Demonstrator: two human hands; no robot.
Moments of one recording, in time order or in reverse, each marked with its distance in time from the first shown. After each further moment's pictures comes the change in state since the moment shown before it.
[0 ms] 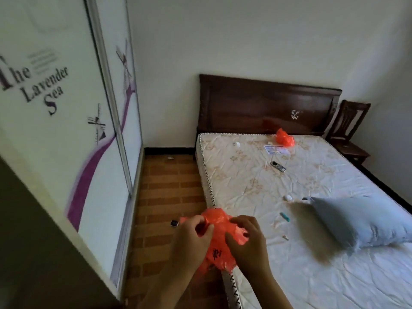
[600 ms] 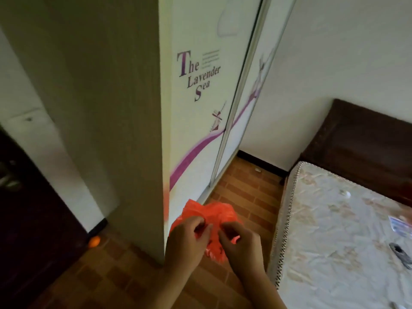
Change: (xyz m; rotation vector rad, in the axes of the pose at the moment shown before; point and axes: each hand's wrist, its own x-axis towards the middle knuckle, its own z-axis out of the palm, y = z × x) left_hand -0.025 -0.061 -0.112 0.167 0.503 -0.299; right_hand 0.034 -0.079 0.149 0.054 -0.581 -0.388
